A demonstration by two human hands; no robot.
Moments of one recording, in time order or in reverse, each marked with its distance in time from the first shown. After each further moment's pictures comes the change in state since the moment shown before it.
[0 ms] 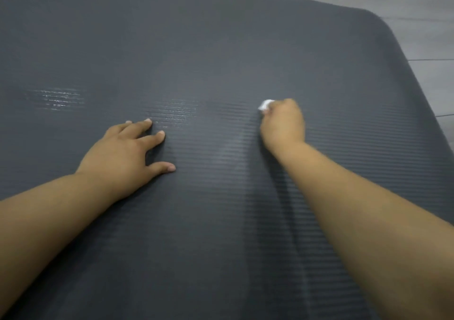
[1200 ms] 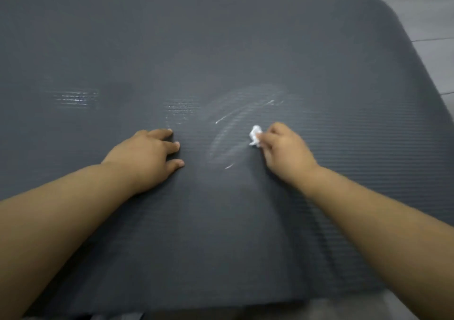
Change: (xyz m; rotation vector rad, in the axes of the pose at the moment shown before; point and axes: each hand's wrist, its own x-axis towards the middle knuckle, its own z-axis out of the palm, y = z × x) left_hand -0.023 -0.007 -0.014 0.129 -0.183 0.096; right_hand -0.091 -0.004 -0.012 0.070 -0.057 -0.424
